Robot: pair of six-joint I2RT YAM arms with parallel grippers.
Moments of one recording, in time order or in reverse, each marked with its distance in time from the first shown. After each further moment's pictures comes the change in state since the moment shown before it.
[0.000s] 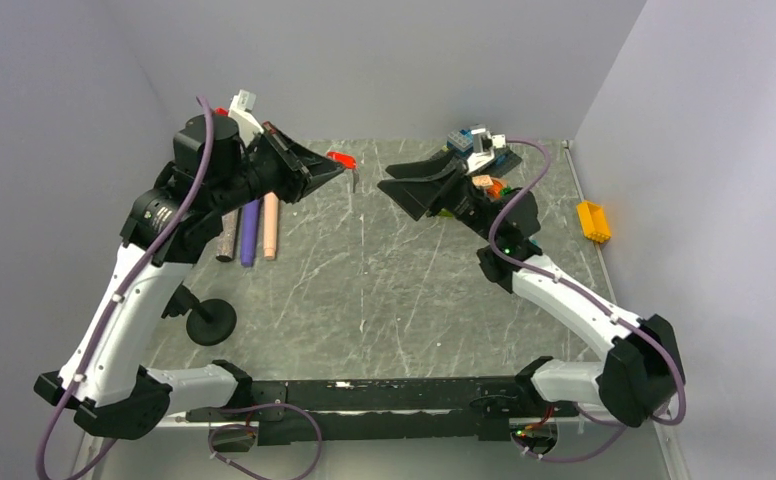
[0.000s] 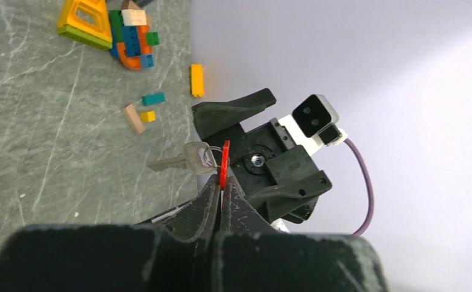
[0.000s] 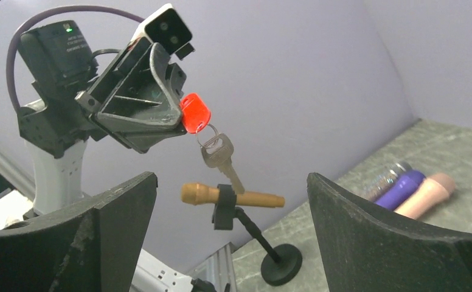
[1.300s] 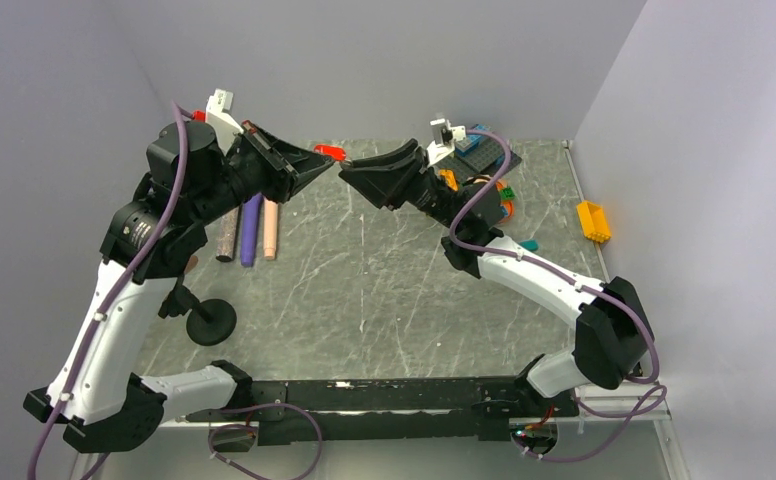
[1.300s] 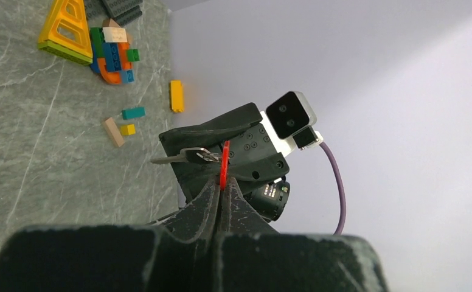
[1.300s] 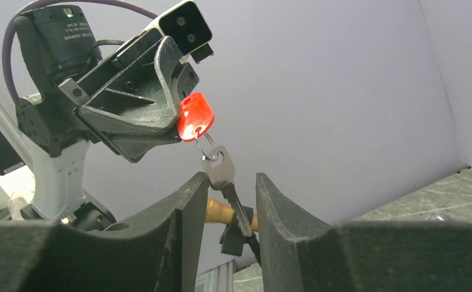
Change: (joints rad) left arm 0.000 -0.057 0.023 0.021 -0.044 -0.054; right arm 0.166 0.237 0.196 0.176 0.018 -0.086
